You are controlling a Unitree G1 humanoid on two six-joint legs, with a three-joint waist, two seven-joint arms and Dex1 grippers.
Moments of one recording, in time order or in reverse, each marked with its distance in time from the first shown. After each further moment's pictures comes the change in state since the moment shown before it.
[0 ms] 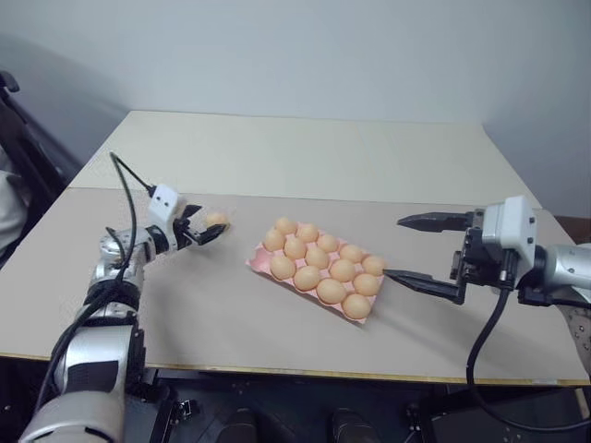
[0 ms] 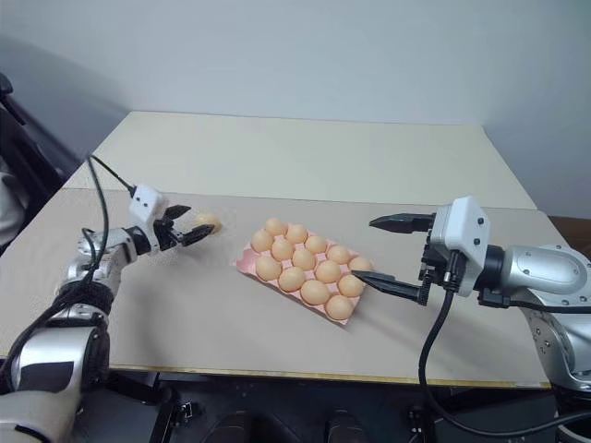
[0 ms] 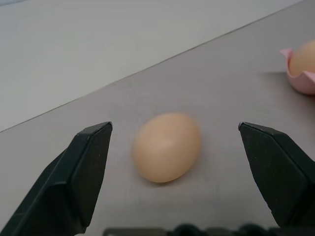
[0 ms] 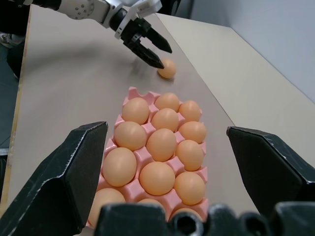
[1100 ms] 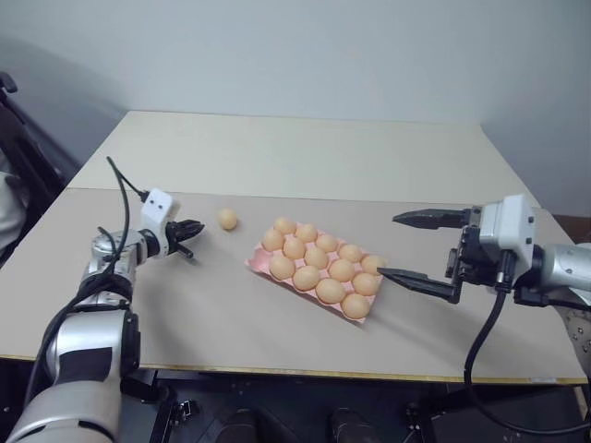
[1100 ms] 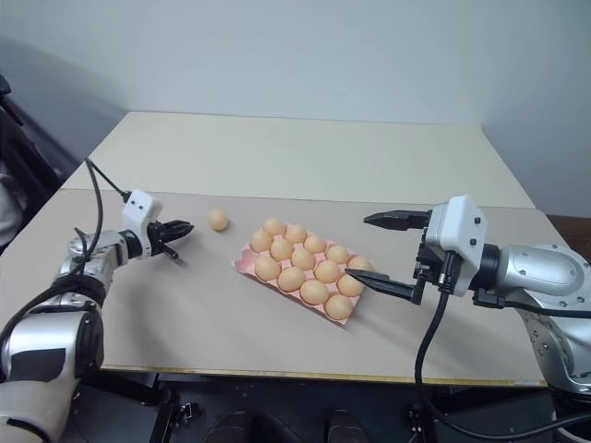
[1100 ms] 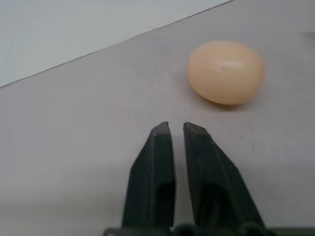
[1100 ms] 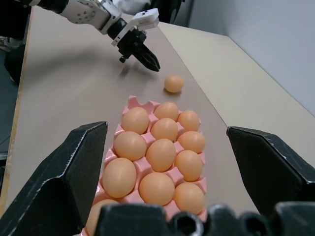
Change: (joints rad) left arm -0.047 0.077 0.054 0.143 0.048 0.041 -0.045; right arm -0.009 0.006 0.013 -0.037 0.015 0.004 -0.031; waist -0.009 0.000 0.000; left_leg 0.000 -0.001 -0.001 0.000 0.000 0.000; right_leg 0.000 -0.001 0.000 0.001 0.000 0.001
